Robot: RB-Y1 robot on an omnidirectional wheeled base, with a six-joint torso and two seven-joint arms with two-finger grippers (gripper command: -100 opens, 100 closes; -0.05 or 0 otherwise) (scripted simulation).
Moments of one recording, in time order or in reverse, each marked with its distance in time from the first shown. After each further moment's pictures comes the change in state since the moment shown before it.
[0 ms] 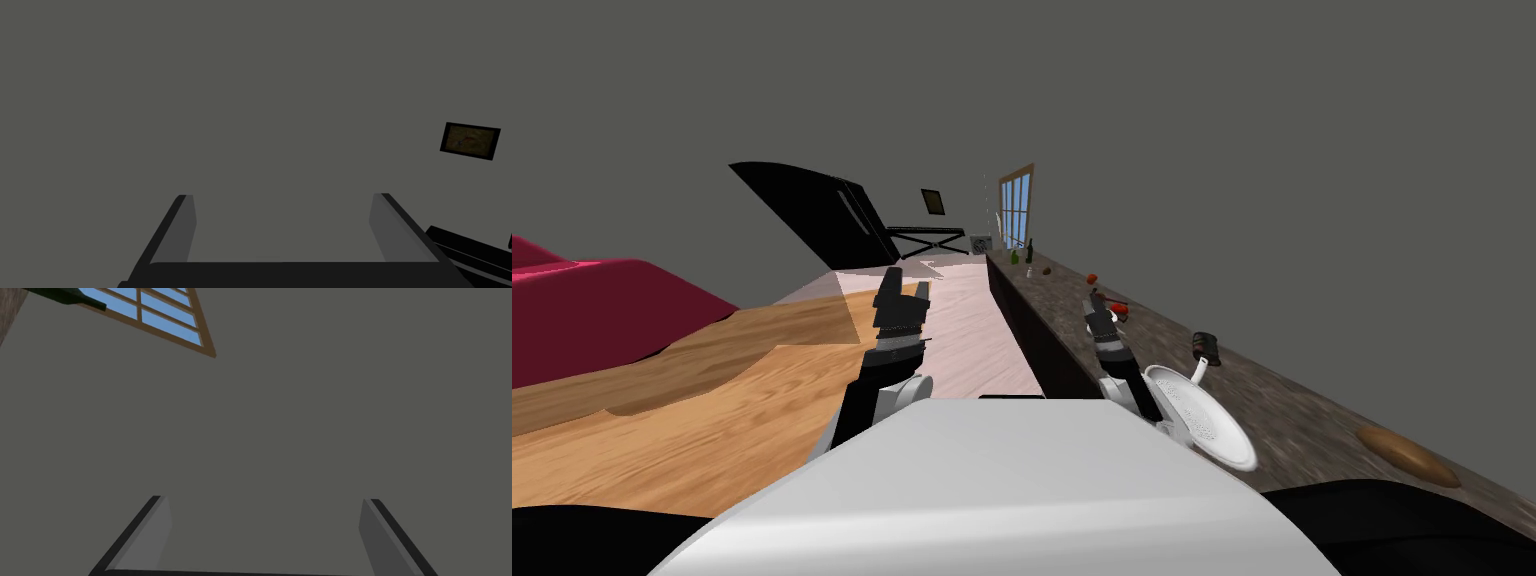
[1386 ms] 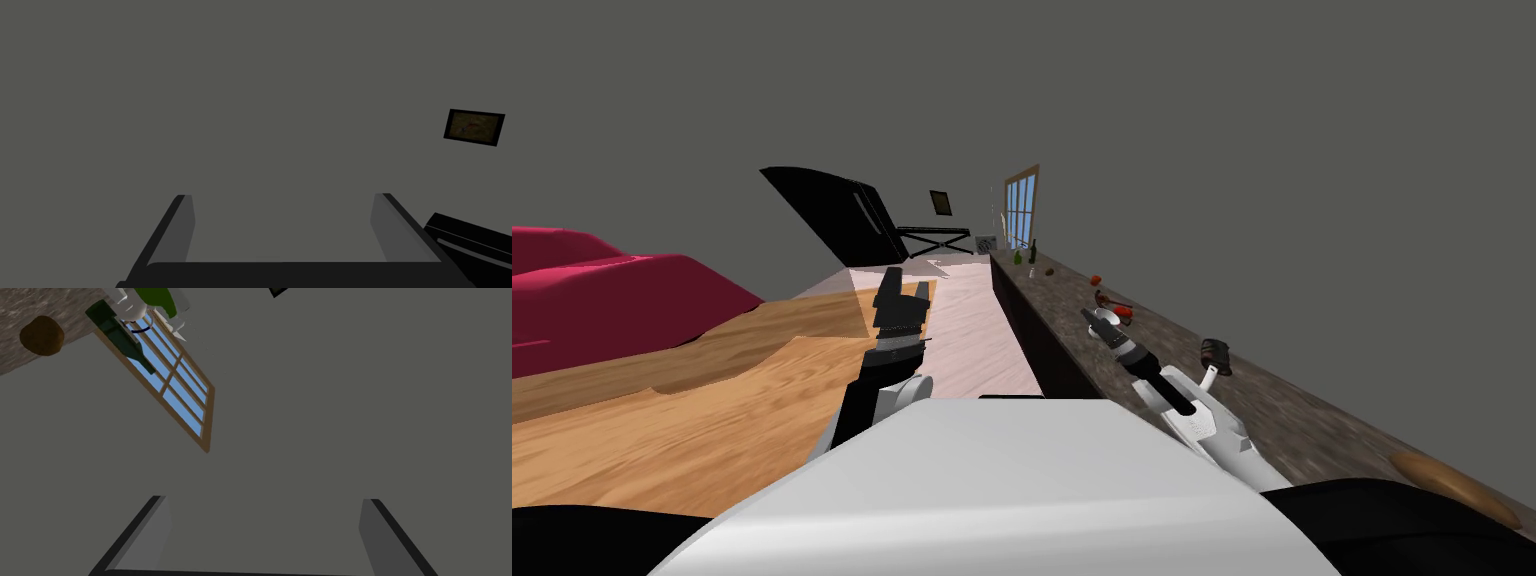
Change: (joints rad) left arm 0.000 0.000 0.000 0.000 0.000 0.000 0.000; right arm 0.015 -0.442 -0.047 0.168 0.126 -0.061 0.036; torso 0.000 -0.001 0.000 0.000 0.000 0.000
